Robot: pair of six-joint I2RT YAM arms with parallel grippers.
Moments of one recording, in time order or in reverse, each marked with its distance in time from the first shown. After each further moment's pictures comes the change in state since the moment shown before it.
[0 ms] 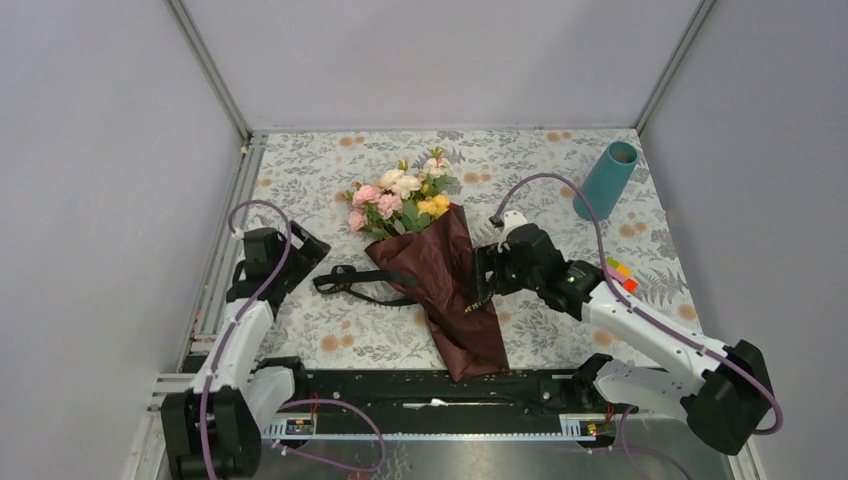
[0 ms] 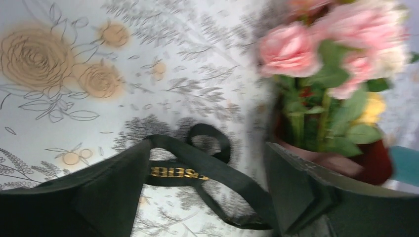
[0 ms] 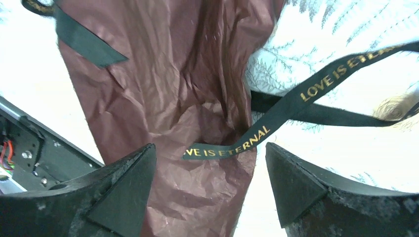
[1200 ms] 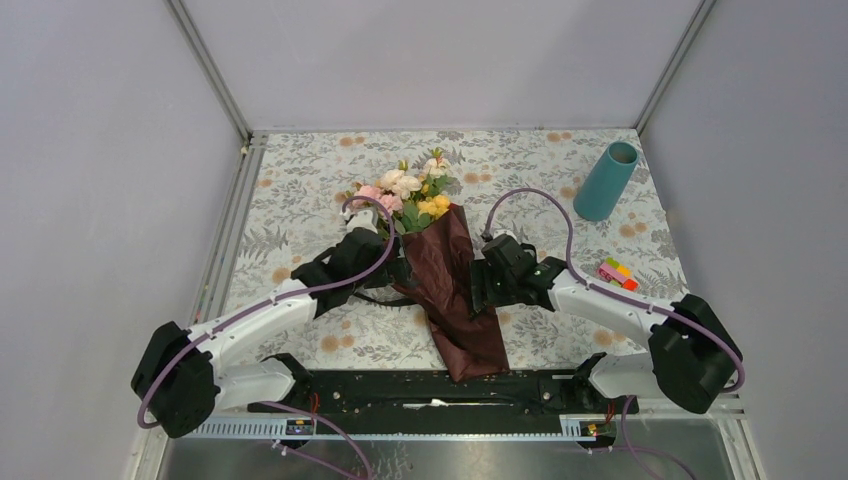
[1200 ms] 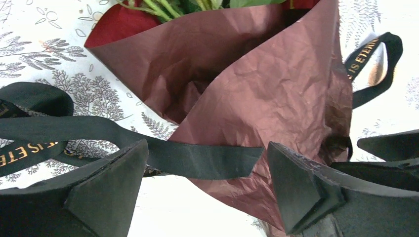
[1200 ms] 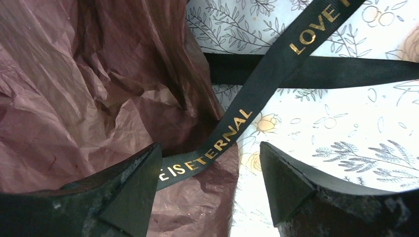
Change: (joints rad) left arm -0.787 0.150 0.224 -0.075 -0.309 0.040; right arm 0.026 0.209 -0.007 -0.045 0.090 0.132
